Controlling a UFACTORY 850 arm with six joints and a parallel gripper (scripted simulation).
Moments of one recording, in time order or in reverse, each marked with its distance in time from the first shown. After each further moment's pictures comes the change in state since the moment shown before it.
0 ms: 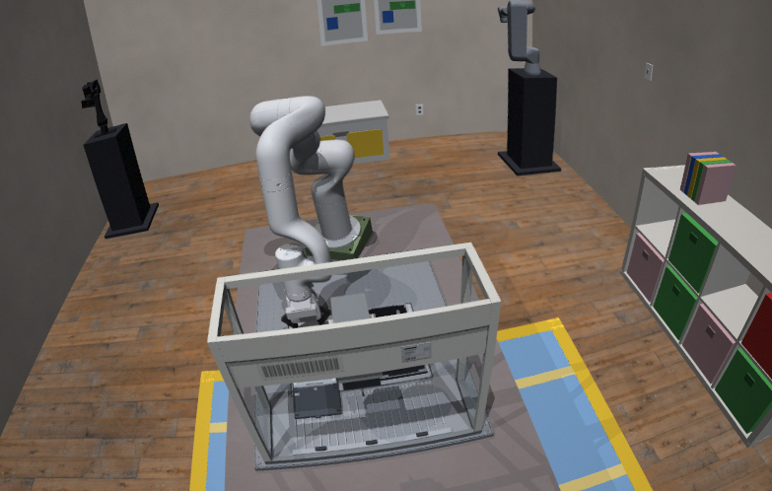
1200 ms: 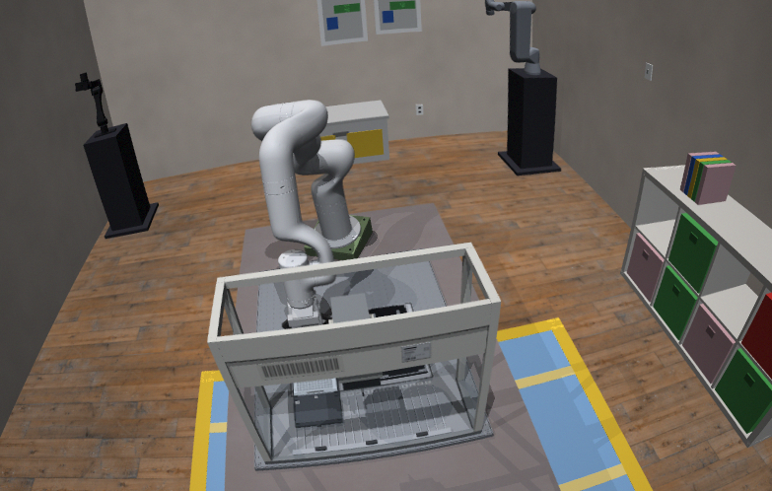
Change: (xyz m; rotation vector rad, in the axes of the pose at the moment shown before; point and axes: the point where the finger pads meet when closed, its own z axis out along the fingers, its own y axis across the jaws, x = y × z) arm 0.032 0.000 0.000 -0.032 -0.012 0.001
